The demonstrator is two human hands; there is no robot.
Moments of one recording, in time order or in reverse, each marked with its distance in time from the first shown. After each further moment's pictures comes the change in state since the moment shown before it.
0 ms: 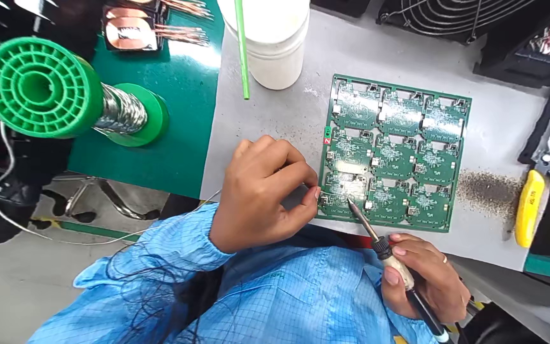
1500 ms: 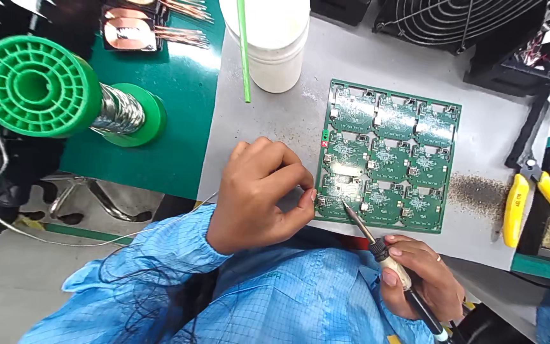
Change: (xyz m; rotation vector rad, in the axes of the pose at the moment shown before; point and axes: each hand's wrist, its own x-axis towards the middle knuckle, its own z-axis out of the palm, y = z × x) left_hand -0.001 0.000 0.000 -0.023 0.030 -0.007; right_hand 0.003 0.001 -0.004 0.037 -0.022 0.007
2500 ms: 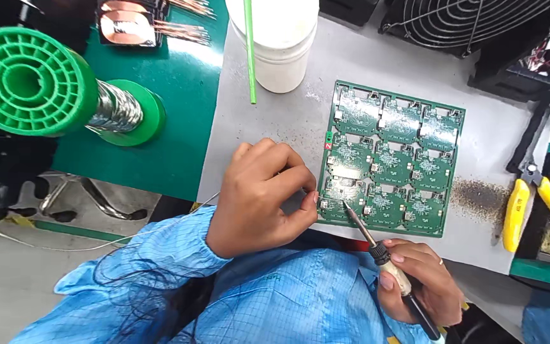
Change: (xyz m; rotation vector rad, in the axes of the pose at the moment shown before) left_hand 0.000 0.000 0.000 0.005 -0.019 -0.019; right_hand 0.003 -0.002 0.002 -0.020 -0.023 -0.009
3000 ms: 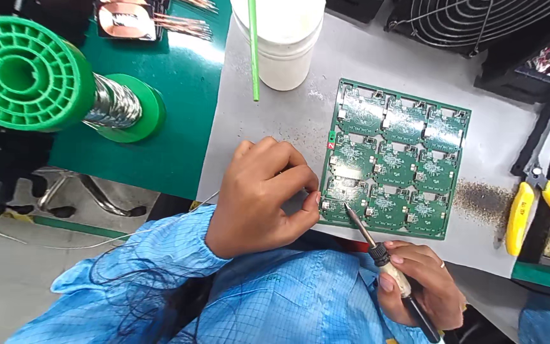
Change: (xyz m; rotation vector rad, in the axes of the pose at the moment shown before) left_hand 0.000 0.000 0.000 -0.009 0.007 -0.003; right_hand 0.001 -0.002 0.000 -0.029 -0.007 0.008
